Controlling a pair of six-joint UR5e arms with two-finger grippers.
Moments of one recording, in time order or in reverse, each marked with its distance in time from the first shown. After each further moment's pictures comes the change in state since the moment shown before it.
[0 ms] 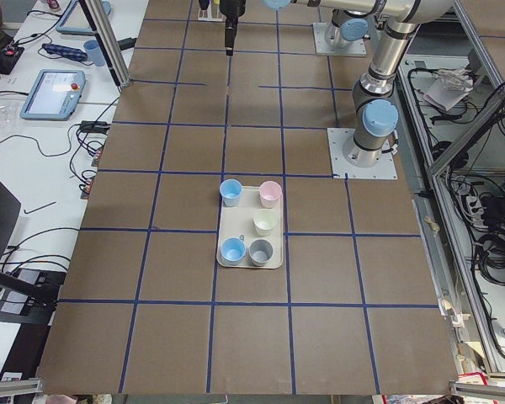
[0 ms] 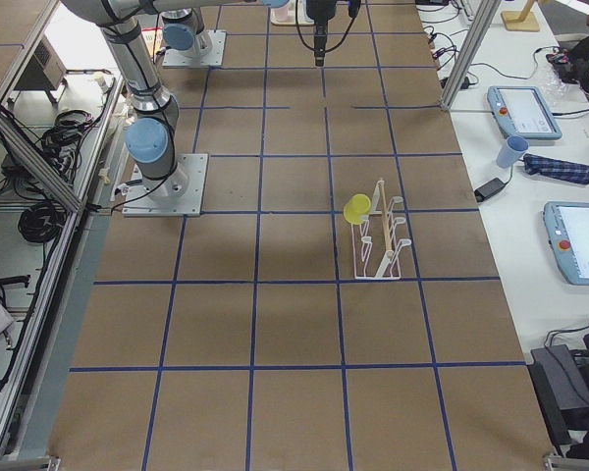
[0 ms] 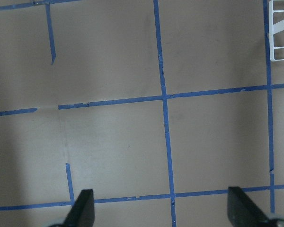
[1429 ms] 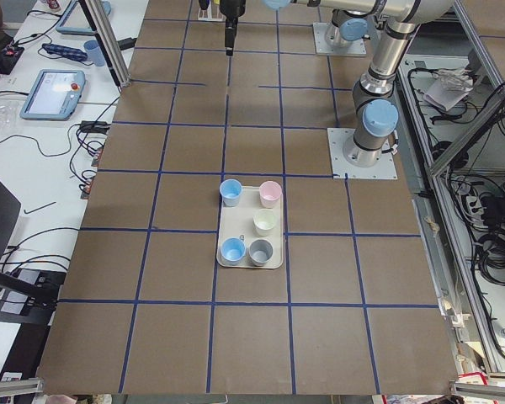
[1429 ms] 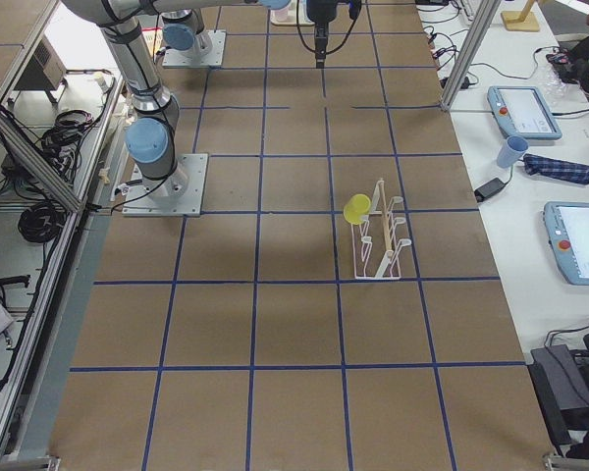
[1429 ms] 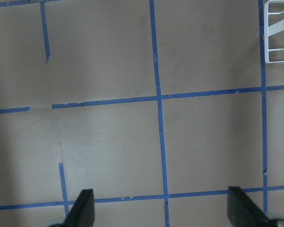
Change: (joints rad) left arm 0.000 0.000 0.000 0.000 0.000 0.000; right arm -0.009 0.002 0.003 0.000 -0.013 -0.024
